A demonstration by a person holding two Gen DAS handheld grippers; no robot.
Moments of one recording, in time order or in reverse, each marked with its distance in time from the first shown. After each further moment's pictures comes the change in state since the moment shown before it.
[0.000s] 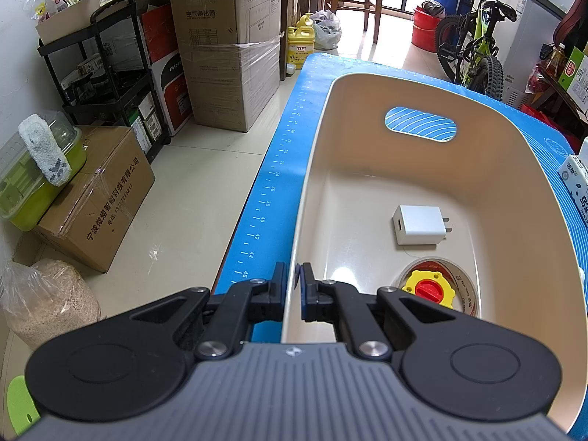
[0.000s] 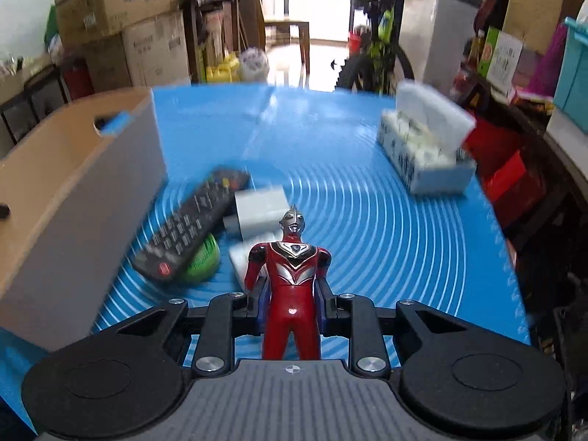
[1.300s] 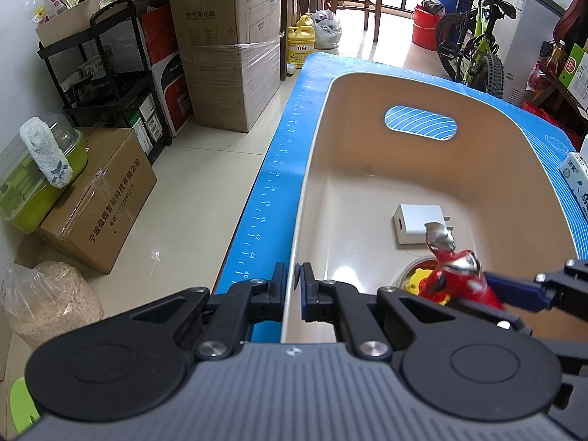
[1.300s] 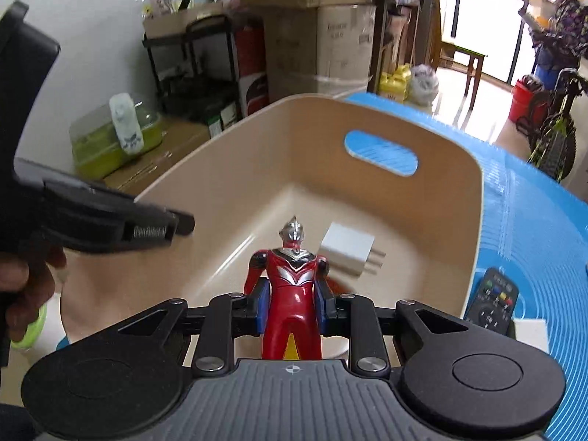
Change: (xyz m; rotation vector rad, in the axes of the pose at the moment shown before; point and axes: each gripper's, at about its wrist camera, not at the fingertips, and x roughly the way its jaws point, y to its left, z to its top) left arm 0.000 -0.001 -0.001 0.006 0.000 0.008; right arm 0.042 0.211 0.049 -0.340 0.082 0.361
